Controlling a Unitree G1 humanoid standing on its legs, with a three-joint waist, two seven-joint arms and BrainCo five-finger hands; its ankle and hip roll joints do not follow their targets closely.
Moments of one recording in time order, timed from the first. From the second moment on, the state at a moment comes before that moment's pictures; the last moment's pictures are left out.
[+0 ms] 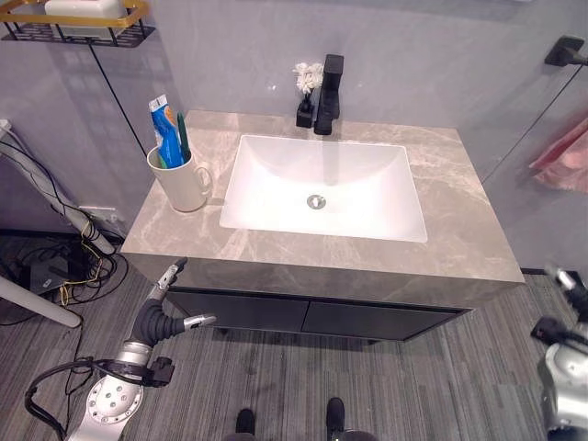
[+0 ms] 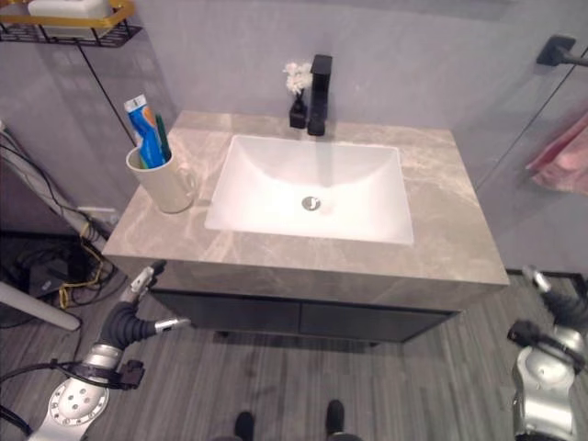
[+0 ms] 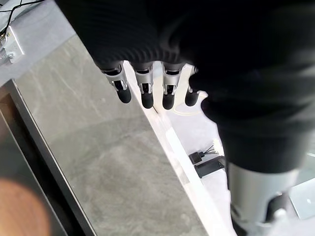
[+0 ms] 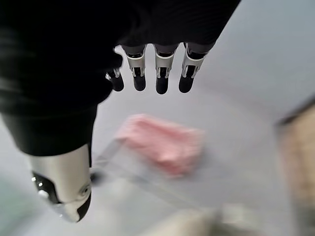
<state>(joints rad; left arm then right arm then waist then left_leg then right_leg) 0.38 0.58 -0.01 -0.17 -0.07 -0.24 0.10 0.16 -0.47 -0.41 0.35 0.18 -0.19 -0.50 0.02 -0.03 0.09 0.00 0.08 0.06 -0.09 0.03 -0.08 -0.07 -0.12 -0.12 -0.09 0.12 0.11</state>
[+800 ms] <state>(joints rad) 0.23 0.54 0.02 -0.21 -0.38 -0.20 0.08 -0.07 -0.23 0.03 1.28 0.31 -0.03 -0.26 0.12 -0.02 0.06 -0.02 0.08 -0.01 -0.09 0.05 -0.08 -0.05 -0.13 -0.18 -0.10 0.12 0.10</state>
